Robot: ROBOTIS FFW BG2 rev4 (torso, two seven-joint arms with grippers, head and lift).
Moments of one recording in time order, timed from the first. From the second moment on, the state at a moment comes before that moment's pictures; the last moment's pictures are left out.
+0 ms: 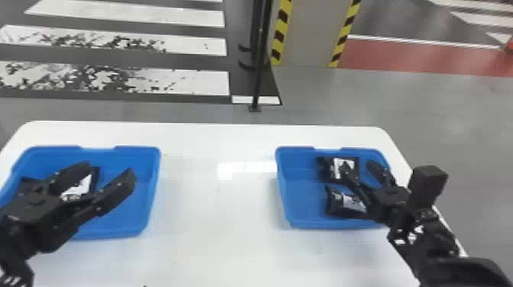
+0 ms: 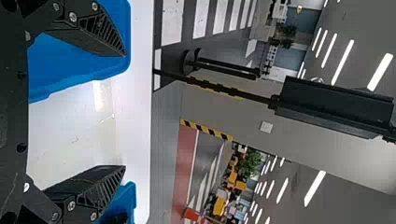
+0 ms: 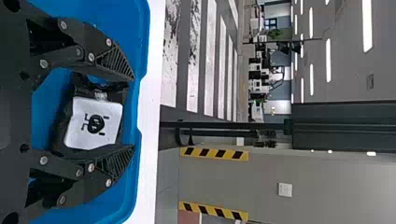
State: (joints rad) left arm 0.41 0.13 0.23 -2.30 0.38 0.63 -0.44; right arm 0.23 -0.19 -0.20 -1.75 -0.16 0.16 0.26
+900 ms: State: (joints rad) left arm 0.11 0.18 0.22 -2.03 0.15 0.89 -0.32; right arm 0.61 -0.11 -0.04 -2.15 -0.26 0.08 0.24
